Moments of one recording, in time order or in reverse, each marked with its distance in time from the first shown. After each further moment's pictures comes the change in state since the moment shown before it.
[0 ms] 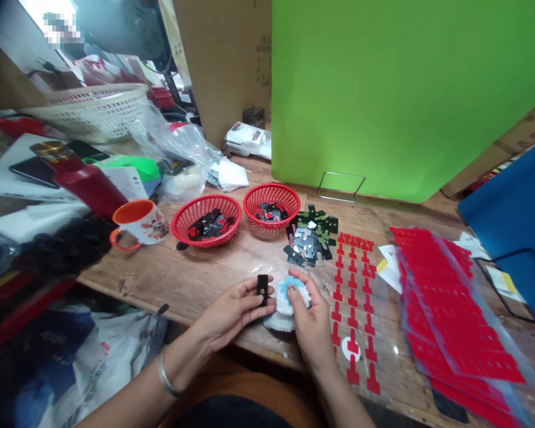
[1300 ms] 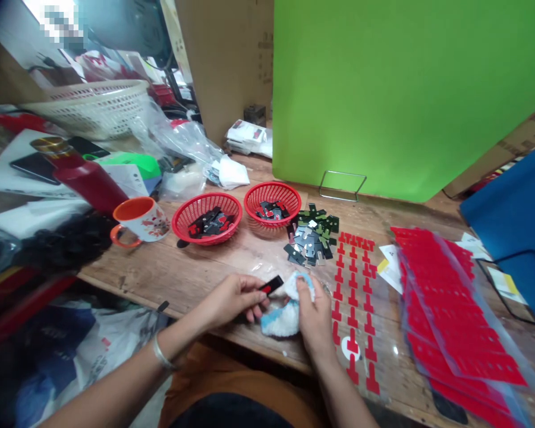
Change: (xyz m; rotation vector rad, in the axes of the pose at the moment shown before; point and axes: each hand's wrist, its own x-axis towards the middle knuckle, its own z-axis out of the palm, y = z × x) left_hand 0.014 0.012 -0.012 0.726 -0.118 0.064; right_hand 0.009 0.009 -0.002 0.034 0.008 0.106
